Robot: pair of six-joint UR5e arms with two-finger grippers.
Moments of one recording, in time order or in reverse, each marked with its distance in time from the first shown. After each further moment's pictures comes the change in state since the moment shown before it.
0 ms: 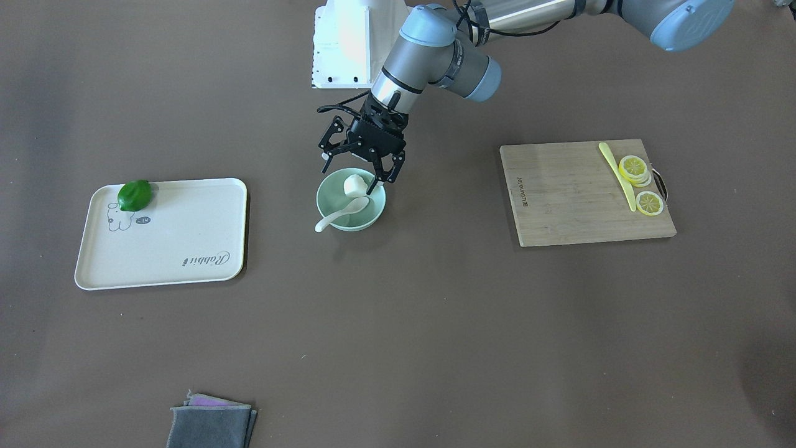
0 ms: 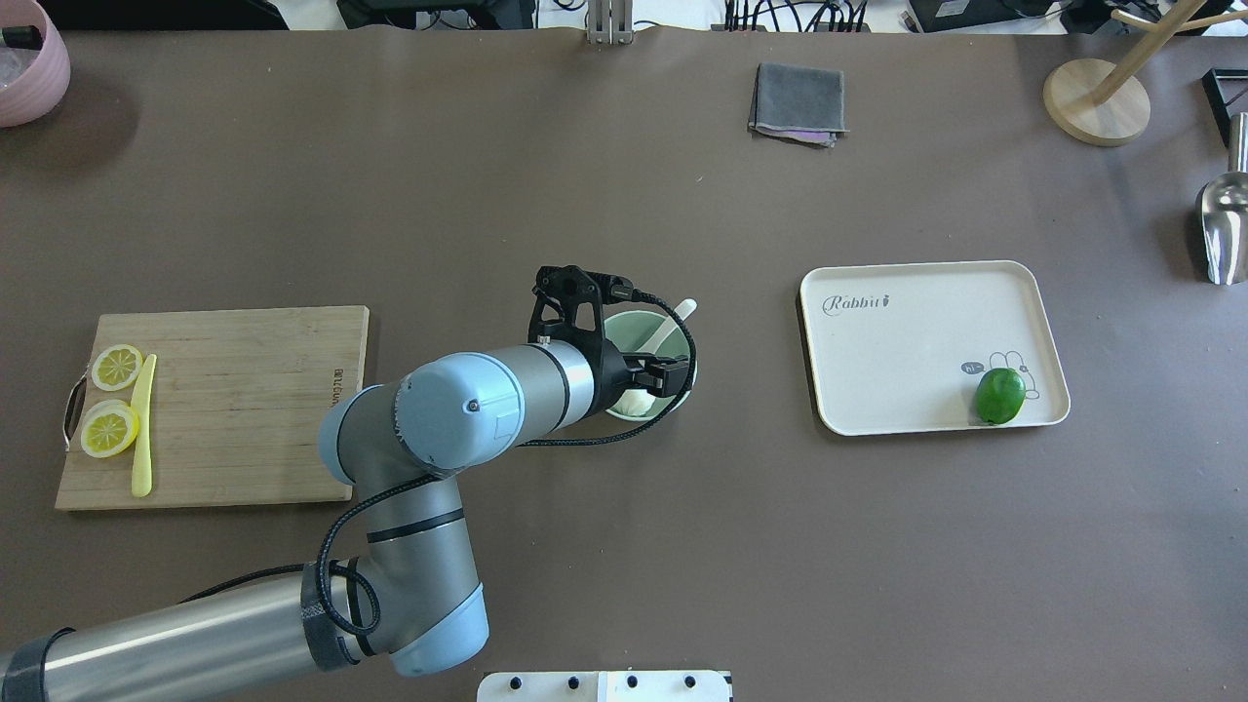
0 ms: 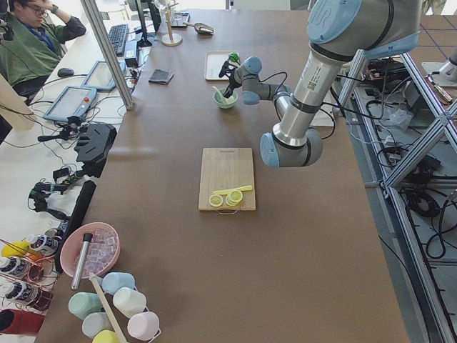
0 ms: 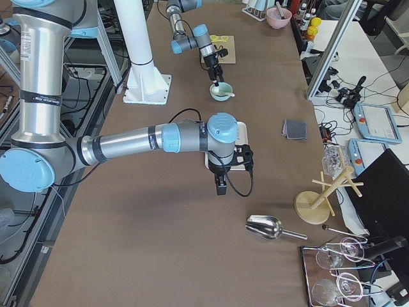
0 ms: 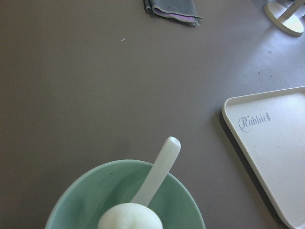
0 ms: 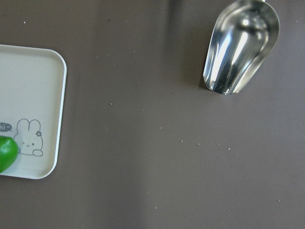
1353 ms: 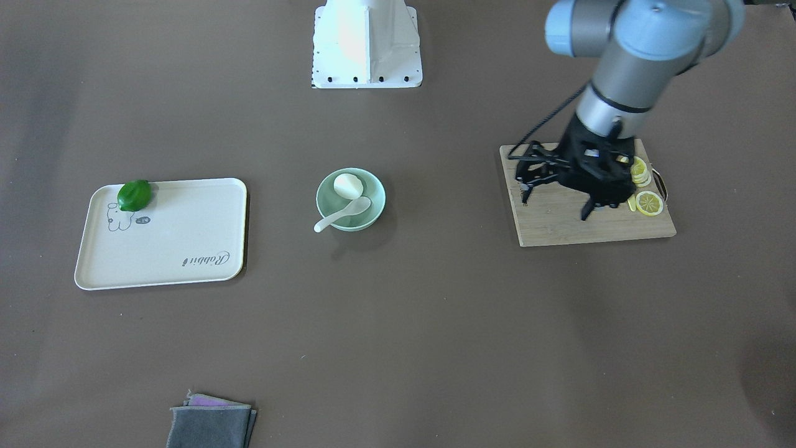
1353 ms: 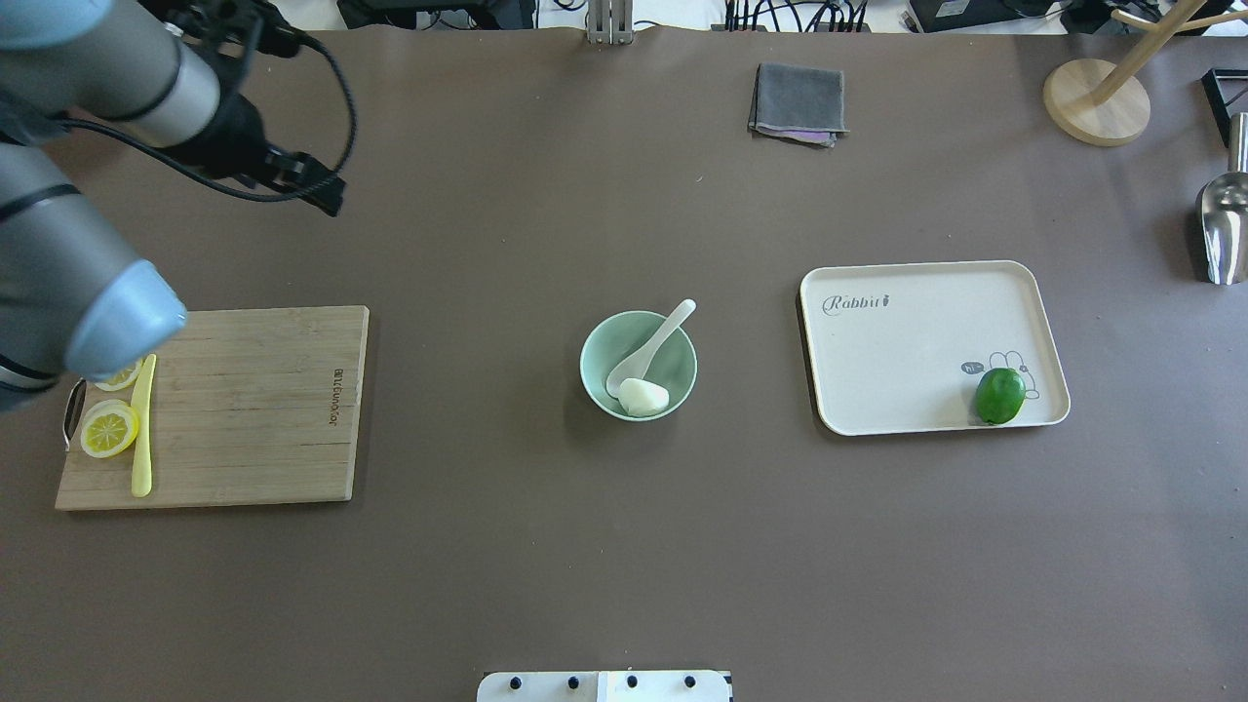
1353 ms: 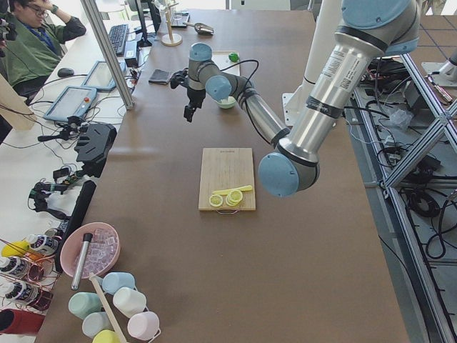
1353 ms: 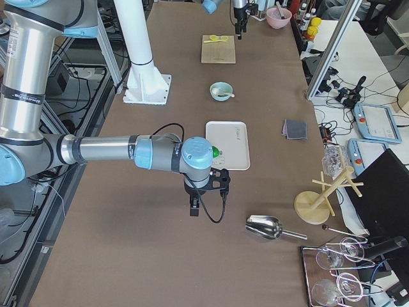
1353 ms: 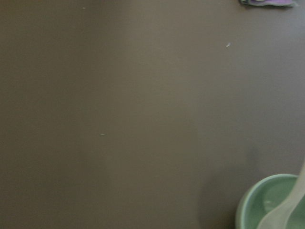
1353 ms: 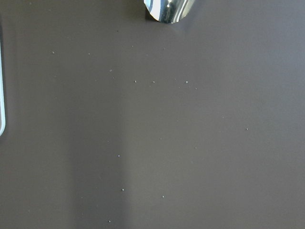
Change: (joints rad) left arm -0.666 0.284 -0.322 0.706 -0.668 0.648; right arm 0.074 -0.160 -0.003 0.001 -0.009 -0.016
